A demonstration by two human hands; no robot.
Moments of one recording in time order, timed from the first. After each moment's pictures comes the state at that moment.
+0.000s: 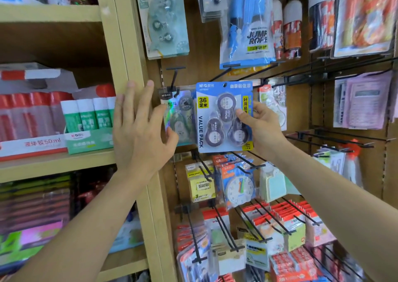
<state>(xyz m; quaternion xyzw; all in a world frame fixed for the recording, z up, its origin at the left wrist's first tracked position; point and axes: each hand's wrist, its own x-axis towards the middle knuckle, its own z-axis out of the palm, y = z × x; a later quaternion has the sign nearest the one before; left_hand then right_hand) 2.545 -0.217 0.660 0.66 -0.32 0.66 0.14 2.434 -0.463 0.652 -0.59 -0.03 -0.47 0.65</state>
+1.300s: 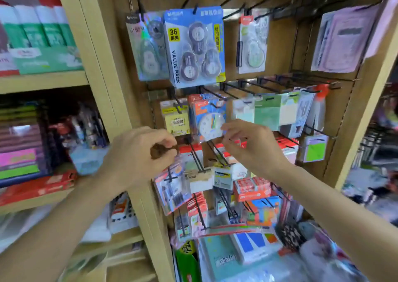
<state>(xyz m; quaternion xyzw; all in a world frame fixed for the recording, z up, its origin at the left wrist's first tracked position) 2.473 -0.191 0.534 0.74 -0.55 0.28 0.25 2.313 -0.422 0.508 -0.87 0.06 -0.41 0.26</state>
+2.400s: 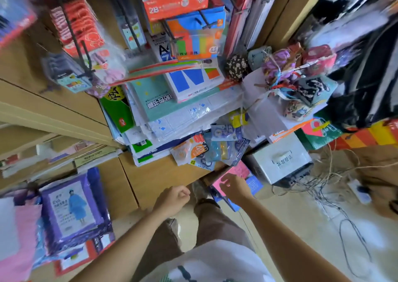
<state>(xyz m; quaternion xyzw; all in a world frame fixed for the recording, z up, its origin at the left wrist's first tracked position) 2.219 -0.240 -0.021 0.80 -0.25 -0.53 0.11 2.052 -0.413 -0.035 -0.71 0.51 0.23 0.42</state>
